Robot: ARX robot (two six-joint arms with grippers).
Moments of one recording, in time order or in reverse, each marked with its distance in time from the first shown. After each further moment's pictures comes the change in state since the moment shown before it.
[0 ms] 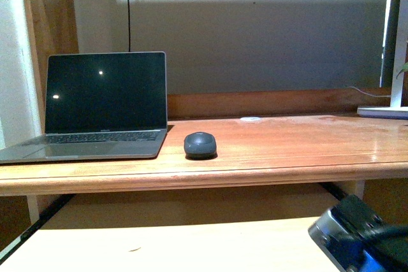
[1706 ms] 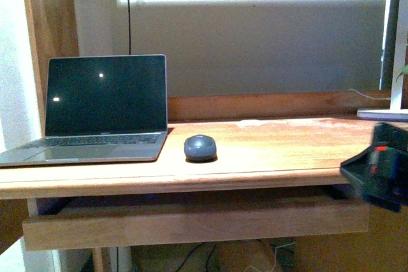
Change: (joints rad) left arm 0.000 0.000 0.000 0.000 0.000 0.000; right arm -0.151 -0.274 0.042 -0.068 0.360 0.418
